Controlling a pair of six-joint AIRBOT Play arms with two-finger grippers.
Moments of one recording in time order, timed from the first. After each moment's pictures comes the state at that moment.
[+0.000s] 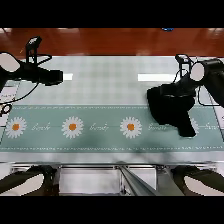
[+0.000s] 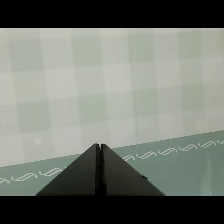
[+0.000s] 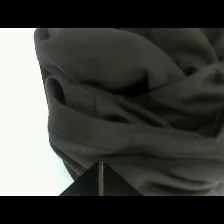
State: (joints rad) left arm -0.05 -1.27 1.20 1.25 -1.02 -1.46; right arm 0.16 -1.28 1.17 -1.62 1.21 1.82
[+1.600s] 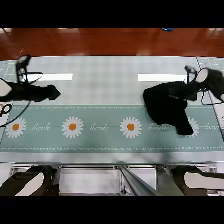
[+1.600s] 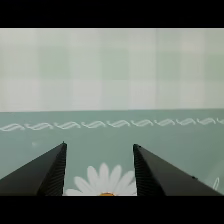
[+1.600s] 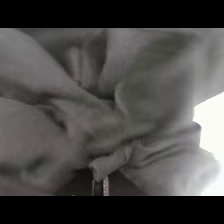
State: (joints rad) left arm 0.04 -1.01 0.92 1.25 -0.98 -1.48; right arm -0.10 -1.46 1.16 -1.45 1.06 1.66
